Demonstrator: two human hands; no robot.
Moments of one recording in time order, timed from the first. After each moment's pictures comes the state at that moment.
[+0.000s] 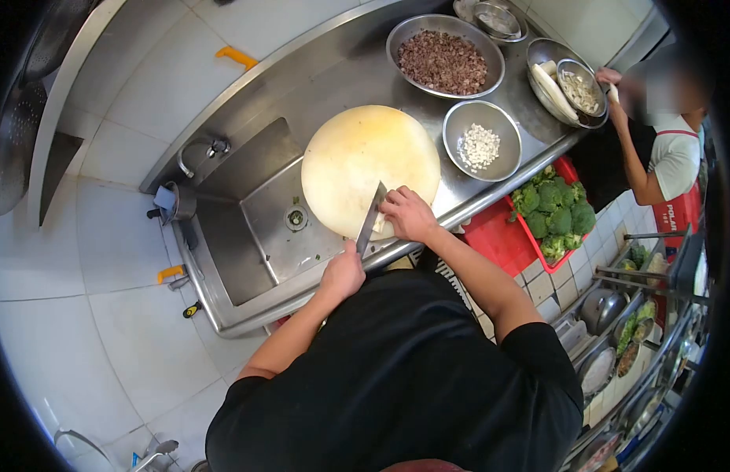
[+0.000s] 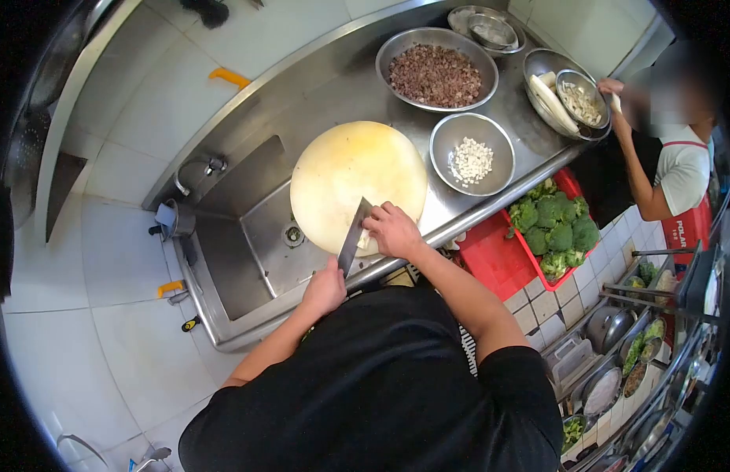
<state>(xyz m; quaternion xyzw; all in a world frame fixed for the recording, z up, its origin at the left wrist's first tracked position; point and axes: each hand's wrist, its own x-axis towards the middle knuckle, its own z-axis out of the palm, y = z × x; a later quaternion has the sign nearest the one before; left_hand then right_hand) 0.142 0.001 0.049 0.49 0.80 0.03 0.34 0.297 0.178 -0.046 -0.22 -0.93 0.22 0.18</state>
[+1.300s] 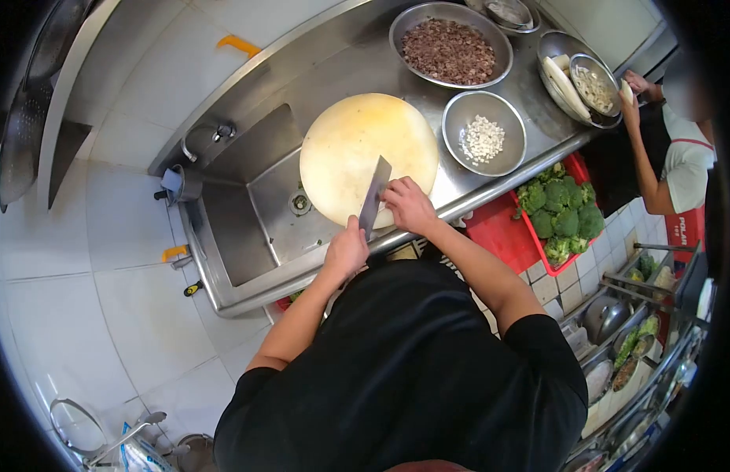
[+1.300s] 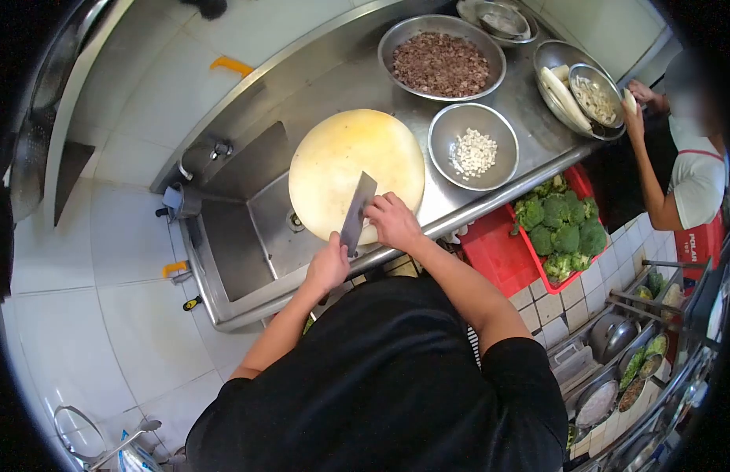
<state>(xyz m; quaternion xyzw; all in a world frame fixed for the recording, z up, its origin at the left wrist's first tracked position) 0.174 0.030 0.032 0.47 0.83 0.07 0.29 0.314 0.182 -0.060 -0.20 -0.91 0.26 0.26</state>
